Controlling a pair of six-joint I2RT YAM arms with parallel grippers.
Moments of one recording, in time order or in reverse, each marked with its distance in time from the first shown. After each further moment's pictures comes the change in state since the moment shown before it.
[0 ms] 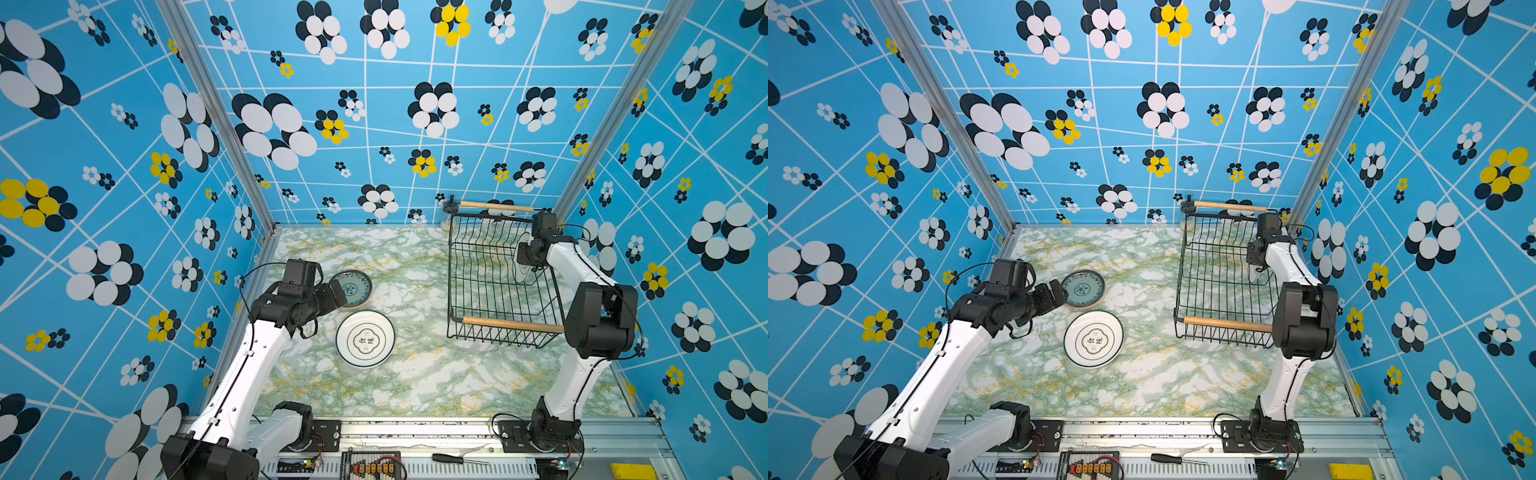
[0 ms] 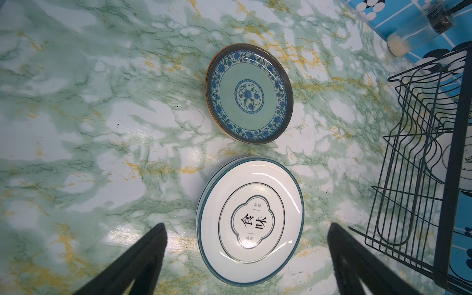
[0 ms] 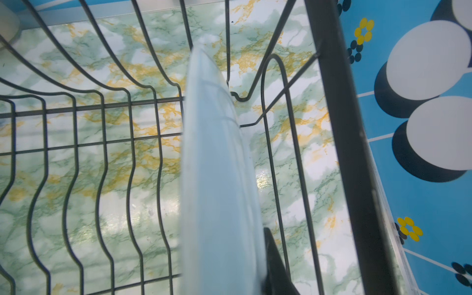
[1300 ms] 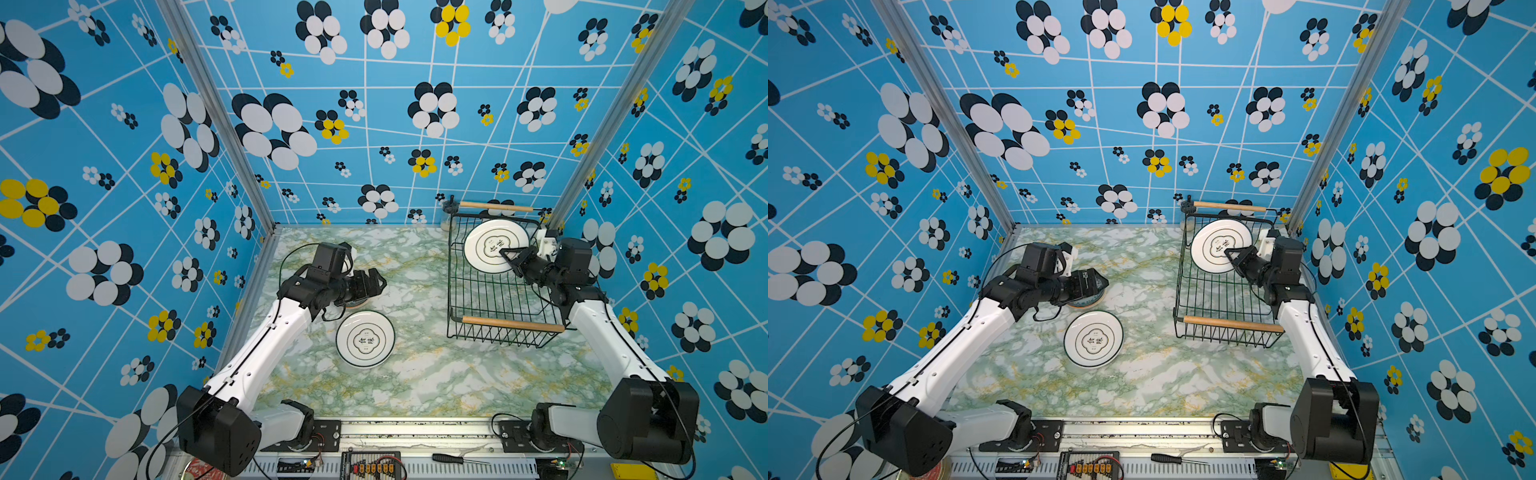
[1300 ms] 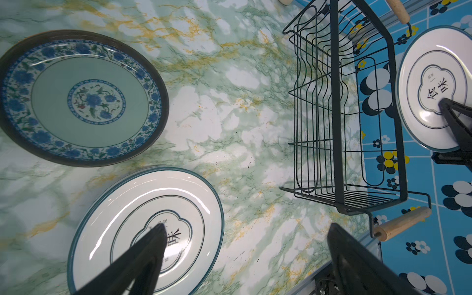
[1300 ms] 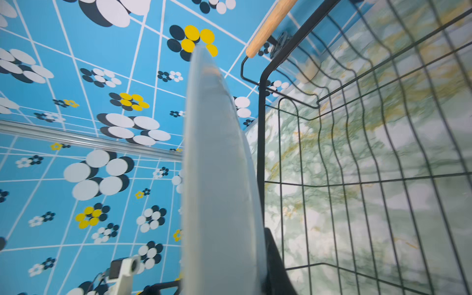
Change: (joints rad) left arm -0.199 0.188 0.113 0.203 0.255 0.024; right arm 0.034 -0.640 -0.614 0.549 -0.831 0.830
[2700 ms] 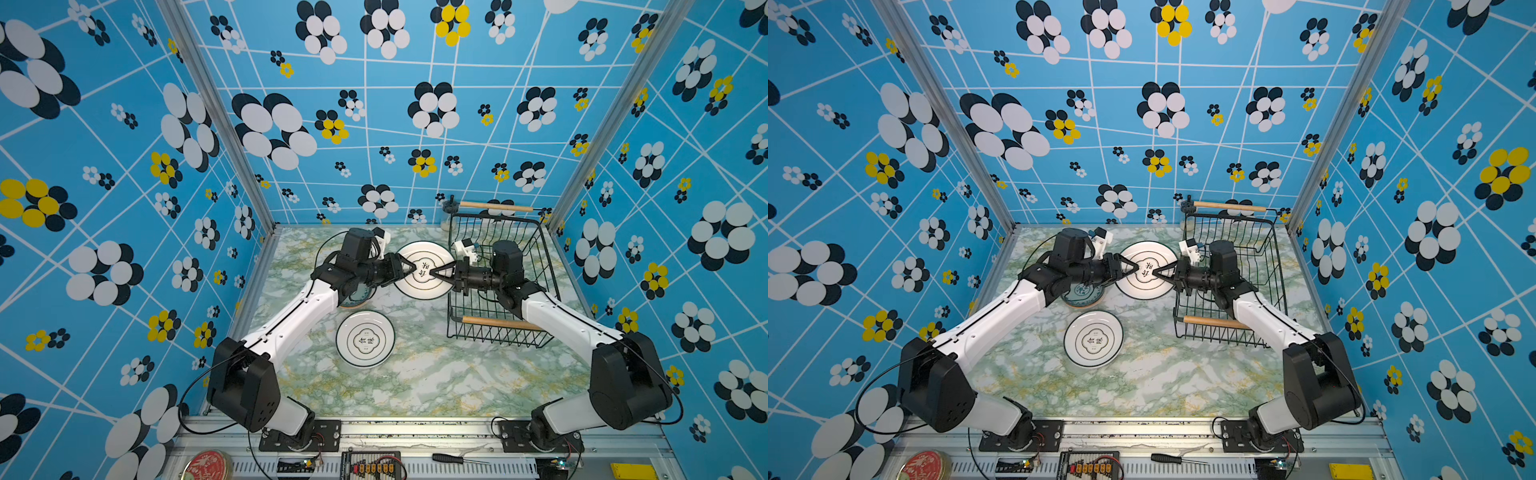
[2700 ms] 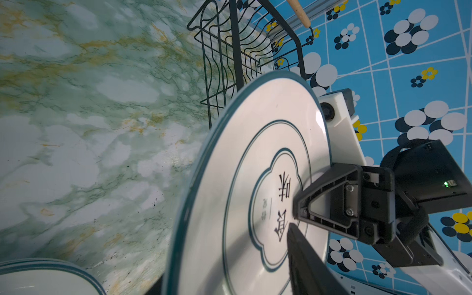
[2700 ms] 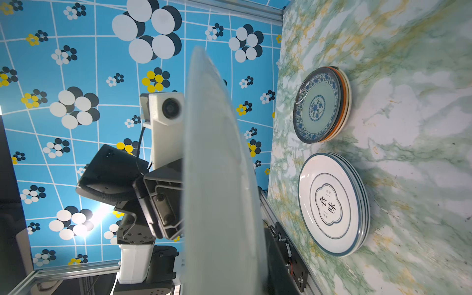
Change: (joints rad) left arm -0.102 0.213 0.081 0.361 0.224 -0.202; right arm 0.406 0.192 0.010 0.260 -0.299 0.236
